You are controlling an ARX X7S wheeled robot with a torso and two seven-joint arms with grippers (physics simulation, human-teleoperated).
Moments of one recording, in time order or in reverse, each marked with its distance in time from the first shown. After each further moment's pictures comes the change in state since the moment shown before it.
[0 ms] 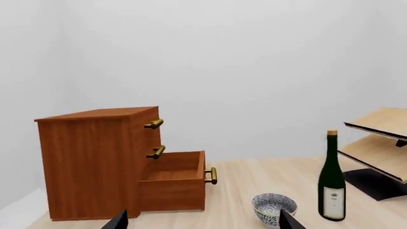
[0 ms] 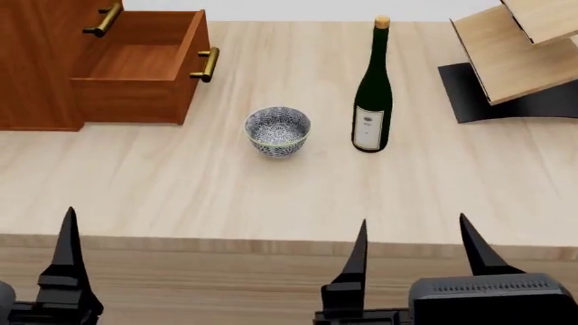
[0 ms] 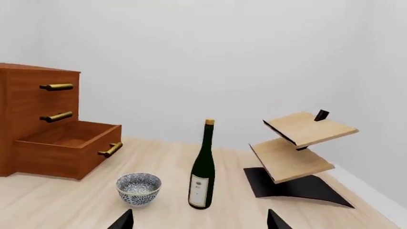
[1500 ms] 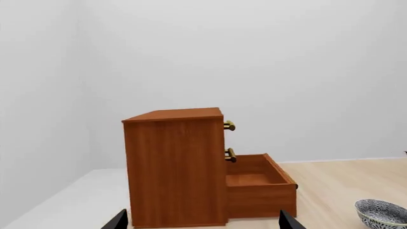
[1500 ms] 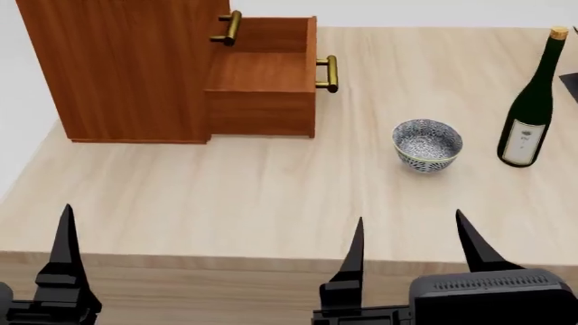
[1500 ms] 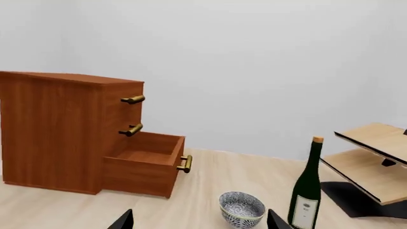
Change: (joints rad) left arm -0.006 -0.027 0.020 0.009 -0.020 0.008 -0.043; right arm 0.011 0.027 -0.008 0.005 0.040 -0.013 0.007
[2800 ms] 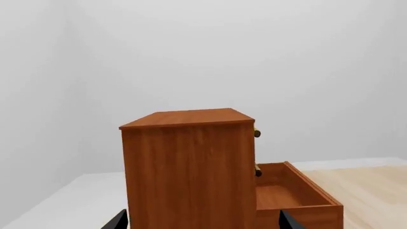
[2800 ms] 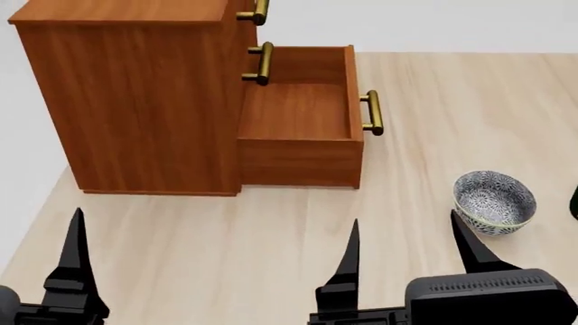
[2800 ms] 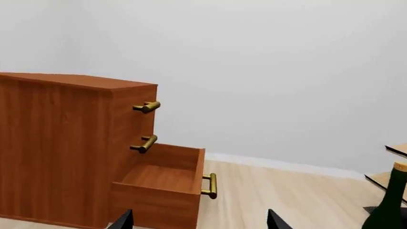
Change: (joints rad) left arm 0.001 -0.023 0.026 -0.008 -0.026 0.024 -0.006; right arm 0.000 0.021 -0.019 0.003 0.018 -0.013 0.012
